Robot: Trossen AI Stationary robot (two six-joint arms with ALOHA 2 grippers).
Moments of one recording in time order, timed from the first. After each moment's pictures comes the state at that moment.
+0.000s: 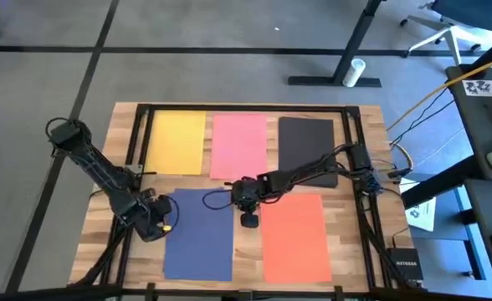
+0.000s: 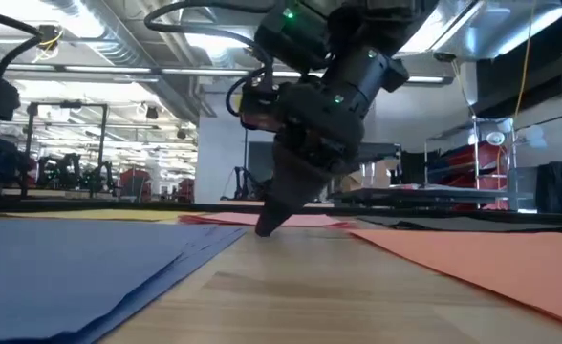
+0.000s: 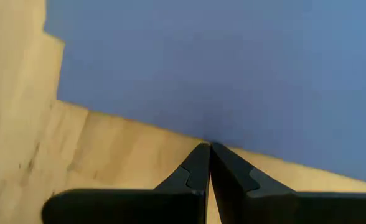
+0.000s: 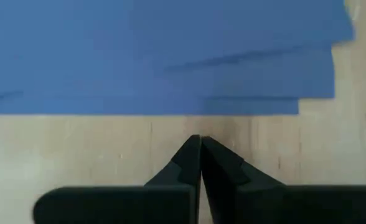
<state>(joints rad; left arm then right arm) -0.82 1.30 0.48 -0.65 -0.34 -1.18 0.12 2.11 1.32 -0.23 -0.11 0.17</state>
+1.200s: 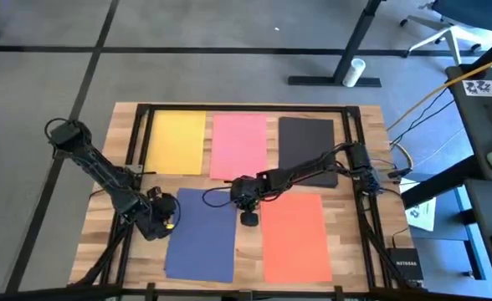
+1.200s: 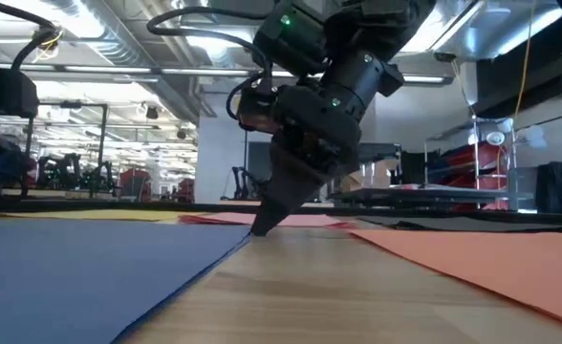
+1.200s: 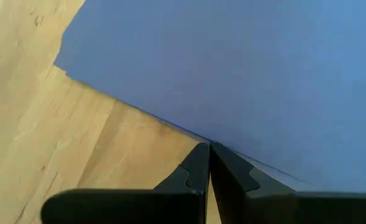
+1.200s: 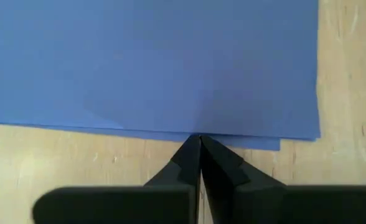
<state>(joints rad) -0.81 1.30 0.44 -0.51 -0.42 -1.18 0.10 2.11 1.32 -0.22 -0.13 0.13</state>
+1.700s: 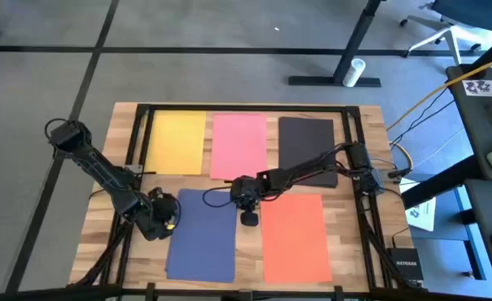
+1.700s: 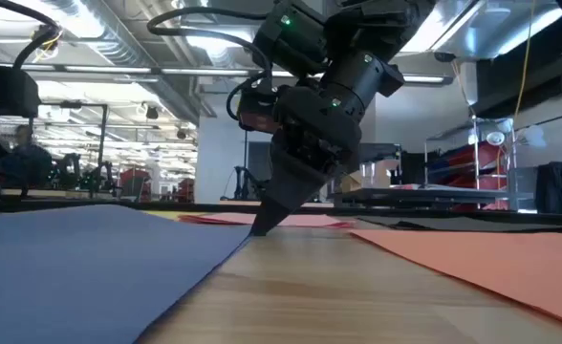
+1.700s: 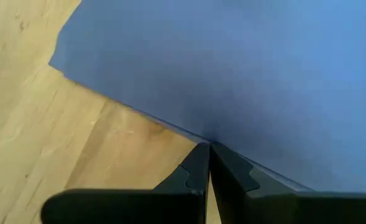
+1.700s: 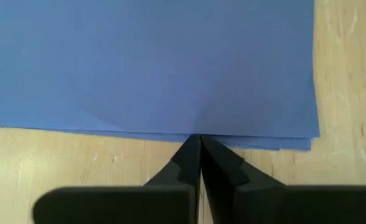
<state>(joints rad) -0.82 1.30 0.44 -0.47 -0.42 -1.18 0.10 2.11 1.32 -0.22 -0.13 0.13</state>
